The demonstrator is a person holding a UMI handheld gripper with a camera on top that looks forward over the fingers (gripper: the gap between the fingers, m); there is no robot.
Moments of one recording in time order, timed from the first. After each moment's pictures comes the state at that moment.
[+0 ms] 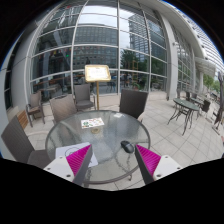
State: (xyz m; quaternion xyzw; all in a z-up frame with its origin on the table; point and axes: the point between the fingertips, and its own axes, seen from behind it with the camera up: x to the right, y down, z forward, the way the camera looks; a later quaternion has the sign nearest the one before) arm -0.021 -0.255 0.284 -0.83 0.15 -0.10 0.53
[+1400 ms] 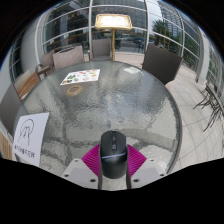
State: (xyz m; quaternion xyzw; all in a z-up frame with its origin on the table) arm 0.158 -0.027 -0.020 -0.94 0.02 -0.01 0.34
